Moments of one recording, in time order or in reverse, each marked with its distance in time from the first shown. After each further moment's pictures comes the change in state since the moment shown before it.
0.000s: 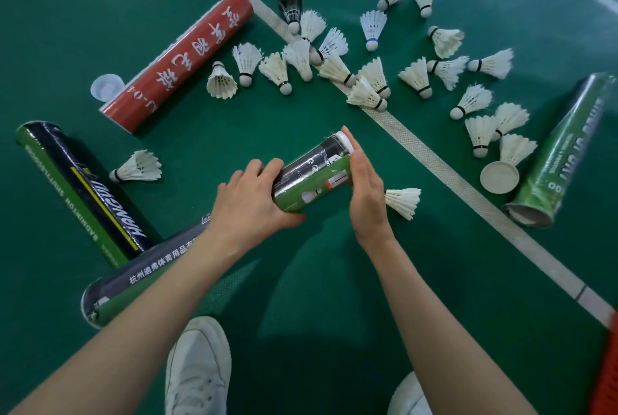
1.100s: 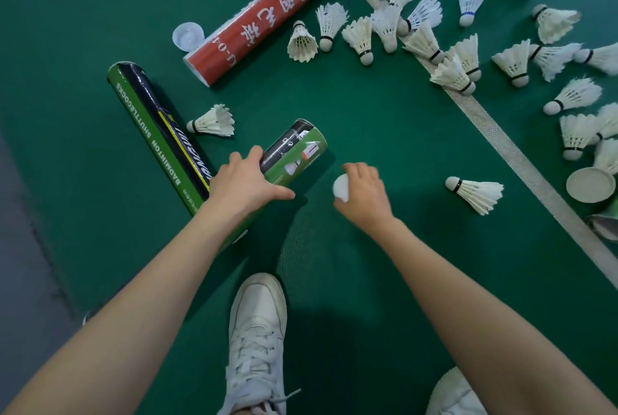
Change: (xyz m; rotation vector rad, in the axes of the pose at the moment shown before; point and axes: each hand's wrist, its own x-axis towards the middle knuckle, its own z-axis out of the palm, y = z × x) left_hand -0.016 -0.126 -0.004 -0.050 -0.151 -0.434; right_hand 0.014 0.103 0.066 -1.350 -0.406 -0.030
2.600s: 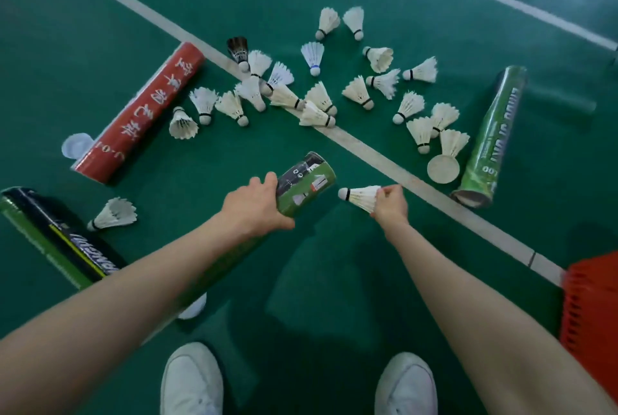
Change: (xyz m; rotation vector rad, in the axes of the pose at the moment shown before) left_hand -0.023 0.192 0.016 0.377 -0.047 0.468; right_hand -0.064 0.171 -0.101 0.909 0.413 0.923
